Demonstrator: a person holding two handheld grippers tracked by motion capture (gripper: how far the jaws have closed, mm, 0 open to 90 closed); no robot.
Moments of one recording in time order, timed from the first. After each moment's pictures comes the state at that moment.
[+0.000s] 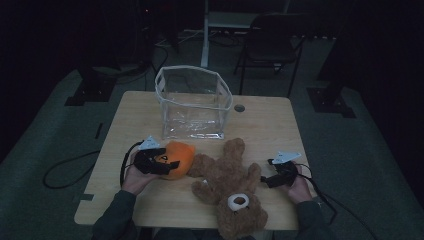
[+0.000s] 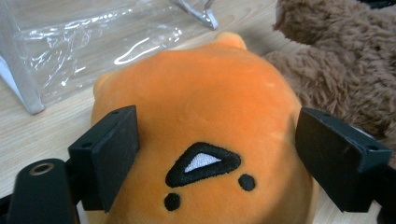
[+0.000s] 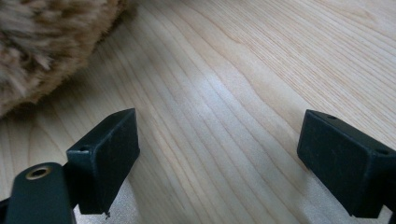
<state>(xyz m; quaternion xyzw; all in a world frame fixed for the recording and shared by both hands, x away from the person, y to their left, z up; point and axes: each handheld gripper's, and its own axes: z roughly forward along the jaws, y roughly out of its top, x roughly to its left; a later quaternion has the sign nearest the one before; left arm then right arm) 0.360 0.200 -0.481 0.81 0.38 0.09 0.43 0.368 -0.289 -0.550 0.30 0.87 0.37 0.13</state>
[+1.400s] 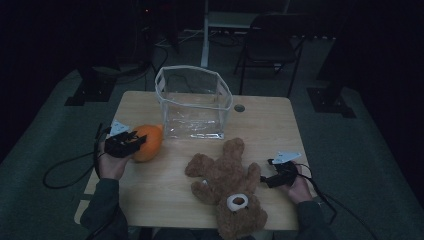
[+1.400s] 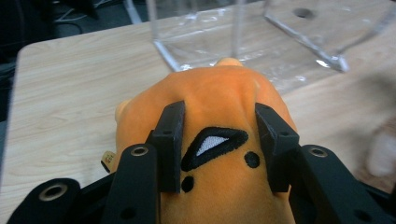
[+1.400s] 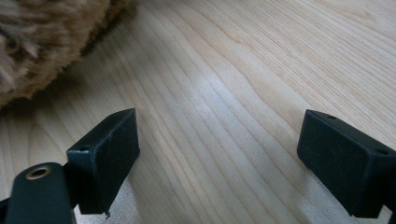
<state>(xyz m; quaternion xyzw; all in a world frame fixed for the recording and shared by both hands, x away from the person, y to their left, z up) 0.382 0.274 -0.444 0.75 0.47 0.25 0.39 0.368 -0.289 -0.550 0.29 0.87 0.37 0.13</state>
